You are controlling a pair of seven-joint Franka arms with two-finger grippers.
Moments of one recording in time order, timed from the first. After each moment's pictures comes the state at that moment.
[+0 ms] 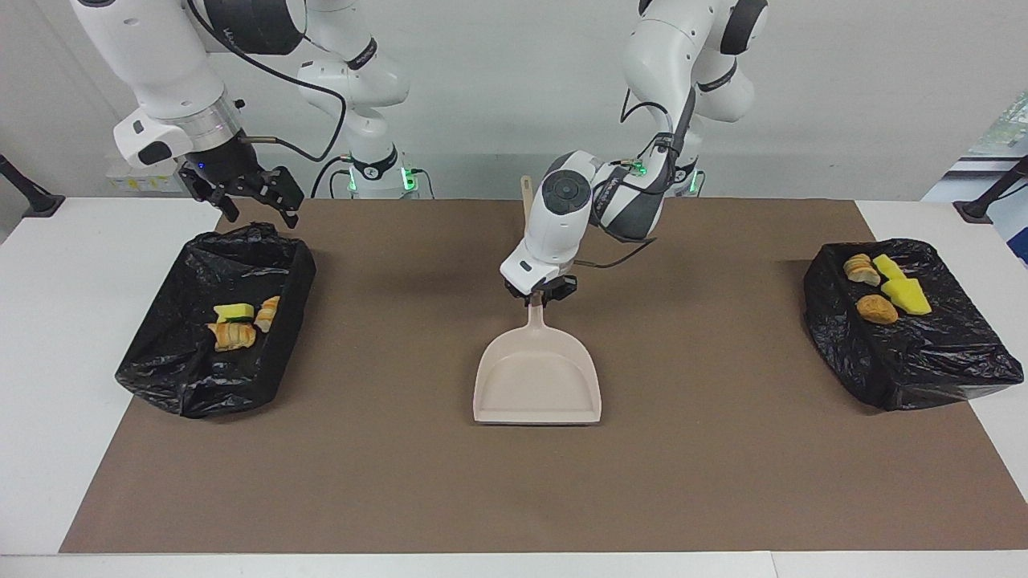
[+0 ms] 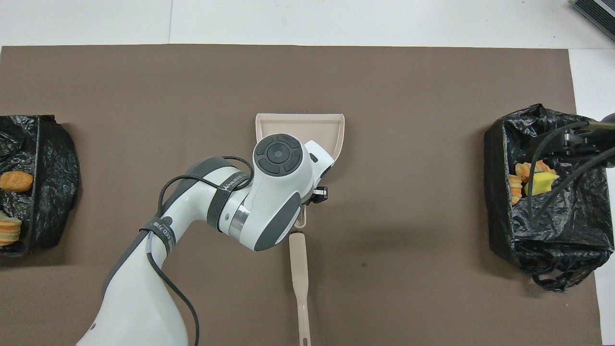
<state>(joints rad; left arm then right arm) -0.65 0.40 -0.04 -1.73 -0.14 2.08 -0.53 0.03 0.02 -0.06 -1.55 0.02 1.53 0.13</state>
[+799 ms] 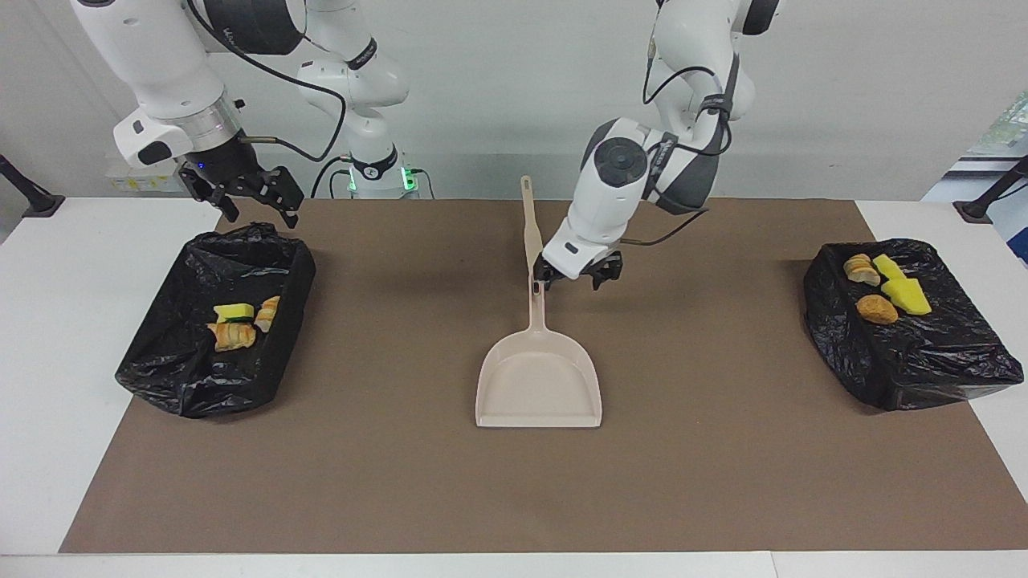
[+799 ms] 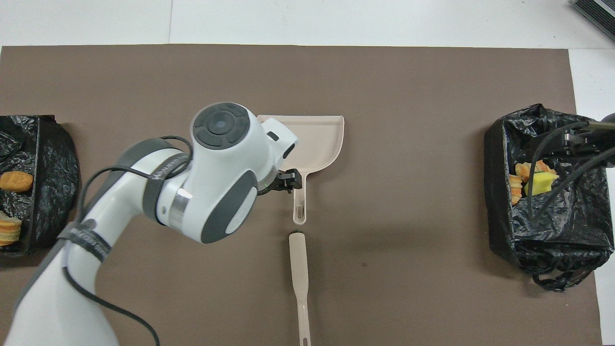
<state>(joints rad) -0.52 0.23 -0.02 -1.71 -0.14 1.87 -0.52 0.03 0.02 -0.06 -1.55 0.02 1.53 0.13</state>
